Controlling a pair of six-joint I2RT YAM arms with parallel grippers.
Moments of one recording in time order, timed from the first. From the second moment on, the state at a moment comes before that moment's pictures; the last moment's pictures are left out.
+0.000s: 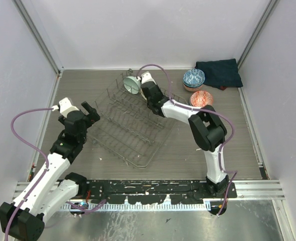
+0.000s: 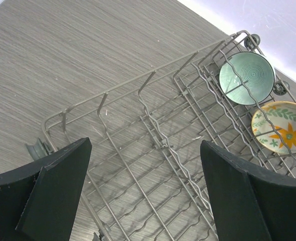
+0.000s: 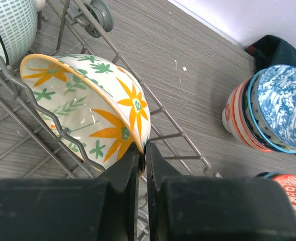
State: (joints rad) left arm -0.36 0.79 0.63 -0.20 -0.55 -0.60; right arm 0.66 2.06 1.48 0.07 0.65 -0.20
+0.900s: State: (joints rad) left arm -0.36 0.79 0.63 -0.18 -0.55 -0.60; right arm 0.58 1.58 1.15 0.14 0.62 0.09
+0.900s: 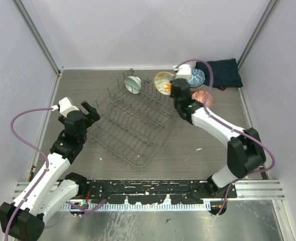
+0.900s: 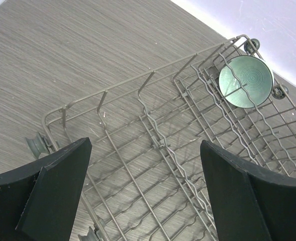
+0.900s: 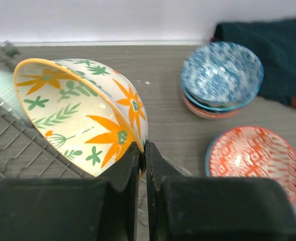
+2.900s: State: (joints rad) left arm -0.36 0.79 0.63 -0.18 -0.54 -0.60; right arm -0.08 1.36 0.87 -0.12 0.04 0.63
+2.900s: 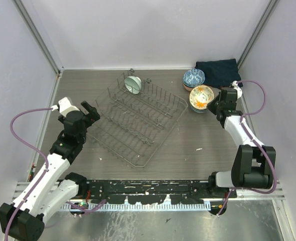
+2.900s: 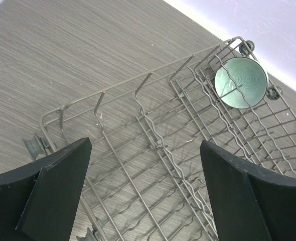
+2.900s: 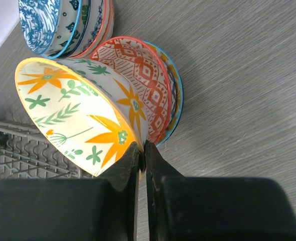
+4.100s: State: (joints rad) left arm -0.36 0.80 0.63 -0.16 -0.54 -0.60; right arm -0.14 1.52 0.93 -0.07 -0.07 0.69
